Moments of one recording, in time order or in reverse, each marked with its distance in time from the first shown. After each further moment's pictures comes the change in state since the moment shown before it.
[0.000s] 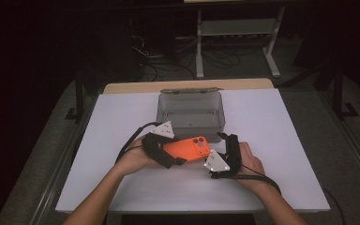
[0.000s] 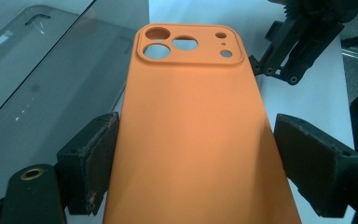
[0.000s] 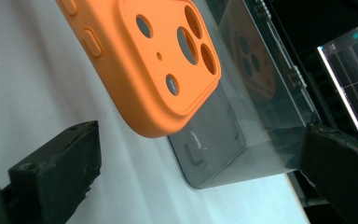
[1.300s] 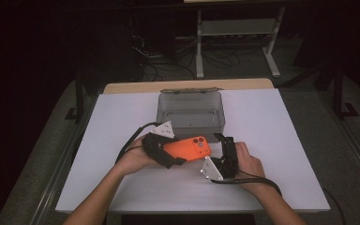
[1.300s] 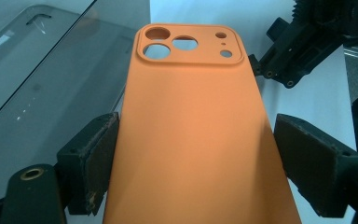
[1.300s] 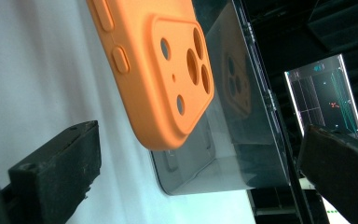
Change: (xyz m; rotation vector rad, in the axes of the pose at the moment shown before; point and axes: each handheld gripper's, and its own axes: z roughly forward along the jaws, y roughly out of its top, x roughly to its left) left arm 0.000 0.000 0.000 0.002 0.003 0.002; right arm 0.010 0.008 -0.004 -0.015 -0.099 -0.190
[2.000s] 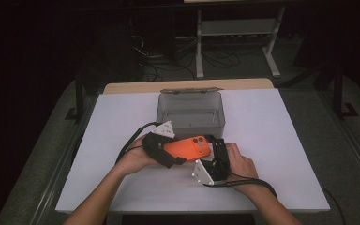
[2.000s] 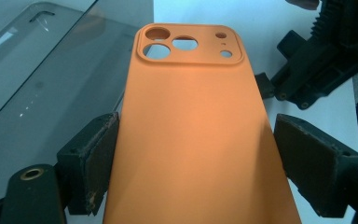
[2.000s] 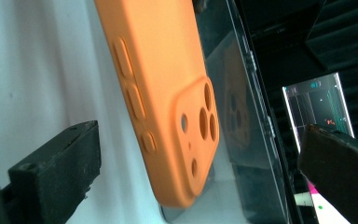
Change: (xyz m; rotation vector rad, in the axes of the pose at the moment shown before) left arm 0.001 0.001 0.000 0.004 0.015 -0.008; right arm 0.007 0.024 0.001 -0.038 -0.002 -0.037
